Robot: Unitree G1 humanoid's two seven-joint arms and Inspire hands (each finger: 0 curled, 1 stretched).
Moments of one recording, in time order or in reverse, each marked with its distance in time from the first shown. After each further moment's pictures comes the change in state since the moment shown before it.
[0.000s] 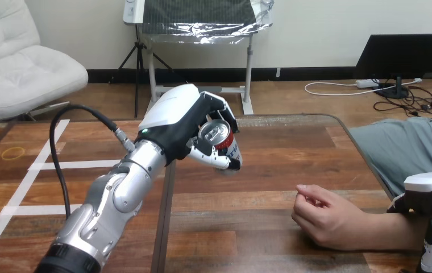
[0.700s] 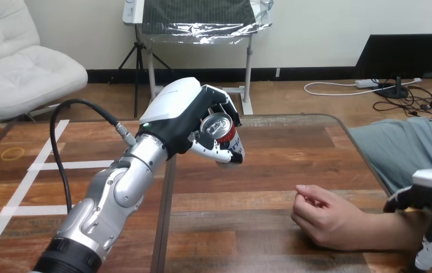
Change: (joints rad) left arm -0.026 -0.001 0.000 0.002 0.000 -0.009 0.011; right arm 0.114 0.001 -0.111 -0.152 0.085 0.132 -0.008
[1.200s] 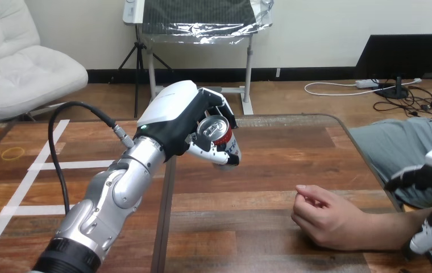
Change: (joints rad) left arm -0.005 0.002 0.000 0.033 0.000 -0.014 0.010; right arm 0.092 0.017 -0.131 -0.170 0.077 0.132 -0.041
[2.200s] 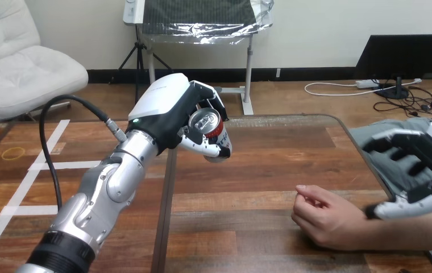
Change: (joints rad) left arm -0.027 0.026 0.000 0.033 0.002 0.001 0.025; right arm 0.148 0.217 -0.168 -0.304 0.087 0.109 -0.234
